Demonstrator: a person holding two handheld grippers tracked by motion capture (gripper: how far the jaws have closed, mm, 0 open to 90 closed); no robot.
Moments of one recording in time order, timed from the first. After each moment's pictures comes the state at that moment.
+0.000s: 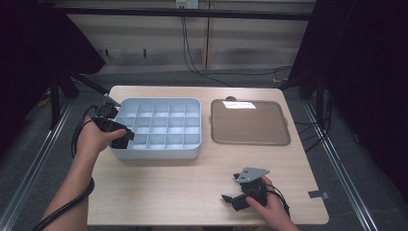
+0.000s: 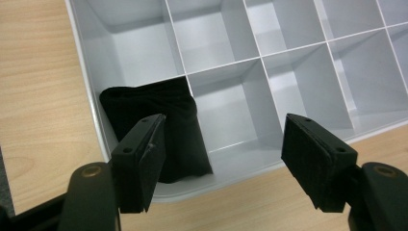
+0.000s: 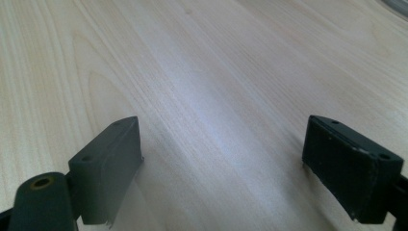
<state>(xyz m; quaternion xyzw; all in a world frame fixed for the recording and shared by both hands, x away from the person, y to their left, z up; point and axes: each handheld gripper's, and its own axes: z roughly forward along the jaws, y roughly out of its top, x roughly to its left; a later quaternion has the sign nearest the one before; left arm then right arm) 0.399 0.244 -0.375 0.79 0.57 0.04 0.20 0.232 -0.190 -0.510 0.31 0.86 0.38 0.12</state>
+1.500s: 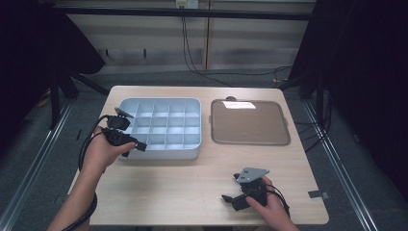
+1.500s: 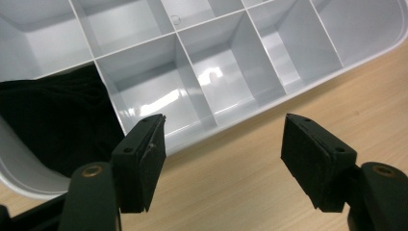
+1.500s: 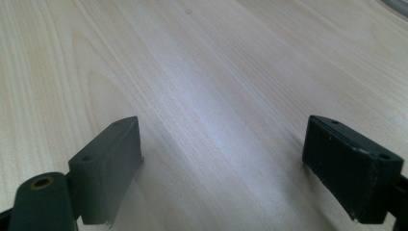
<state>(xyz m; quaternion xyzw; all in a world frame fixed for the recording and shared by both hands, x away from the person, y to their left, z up) 0.364 0.214 -0.383 0.83 0.51 0.02 0.23 0.231 -0.190 -0.510 0.31 0.87 0.38 0.12</state>
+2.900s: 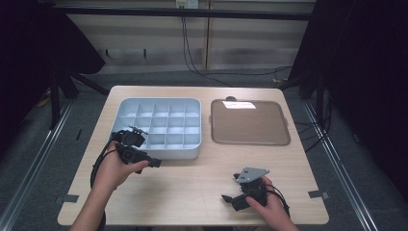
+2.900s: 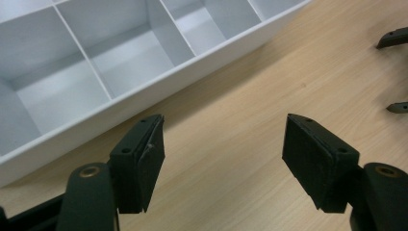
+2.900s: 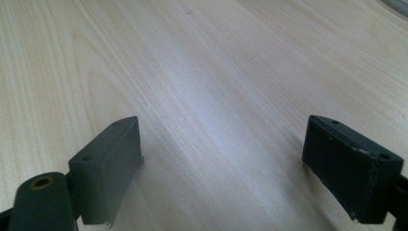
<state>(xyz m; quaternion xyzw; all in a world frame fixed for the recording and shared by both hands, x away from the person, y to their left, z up) 0.324 0.179 -0.403 0.85 0.45 0.00 0.27 0.231 -0.190 -0.510 0.31 0.87 0.38 0.12</state>
